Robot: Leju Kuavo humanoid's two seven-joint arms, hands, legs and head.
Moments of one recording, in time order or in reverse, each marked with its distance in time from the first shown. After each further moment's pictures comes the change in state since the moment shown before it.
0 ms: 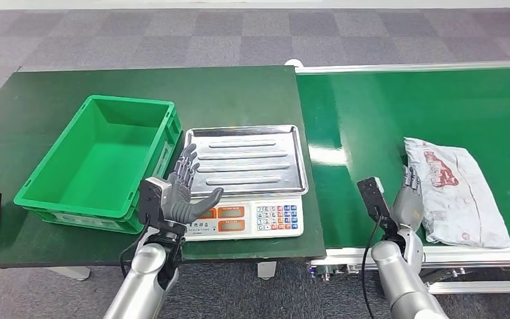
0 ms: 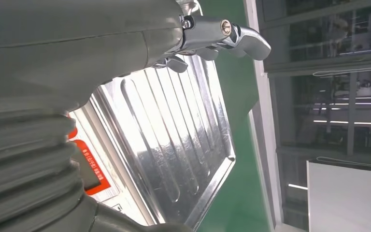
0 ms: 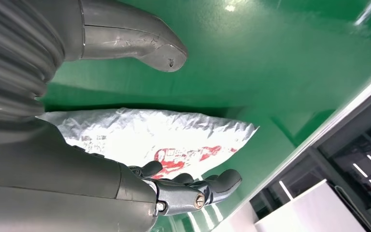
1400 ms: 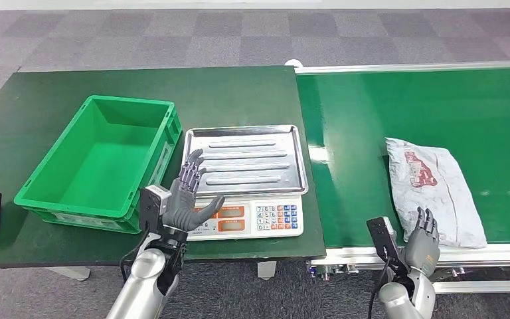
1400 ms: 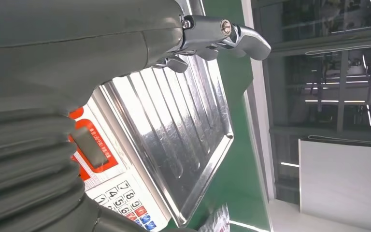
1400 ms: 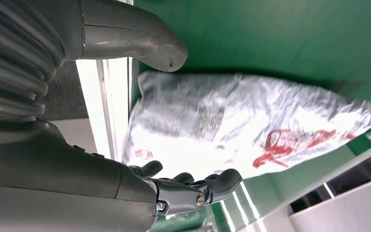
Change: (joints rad) left arm 0.026 -0.004 0.007 0.004 0.018 -0.094 -0.043; right arm 0.223 0.011 -0.160 -0.128 0.140 -0.042 0.014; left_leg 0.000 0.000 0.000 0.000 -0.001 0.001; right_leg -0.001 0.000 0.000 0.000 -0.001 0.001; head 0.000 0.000
